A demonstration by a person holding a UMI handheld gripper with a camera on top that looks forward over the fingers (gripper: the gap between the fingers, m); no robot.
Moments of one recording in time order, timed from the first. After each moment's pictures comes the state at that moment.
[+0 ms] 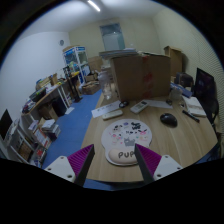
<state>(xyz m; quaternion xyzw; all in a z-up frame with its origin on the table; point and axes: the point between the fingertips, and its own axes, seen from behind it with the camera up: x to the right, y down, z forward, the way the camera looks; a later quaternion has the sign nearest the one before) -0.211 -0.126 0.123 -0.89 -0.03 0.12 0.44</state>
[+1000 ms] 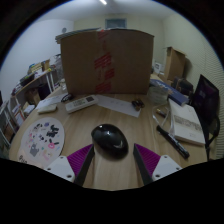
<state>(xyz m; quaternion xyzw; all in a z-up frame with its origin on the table) 0.045 0.078 -0.016 -0.89 -0.10 0.05 0.43</state>
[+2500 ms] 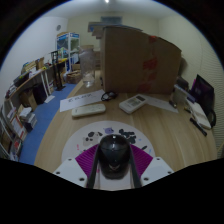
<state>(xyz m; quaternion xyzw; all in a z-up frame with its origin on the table) -0.186 0.035 -0.011 -0.91 -0.05 0.01 0.42</state>
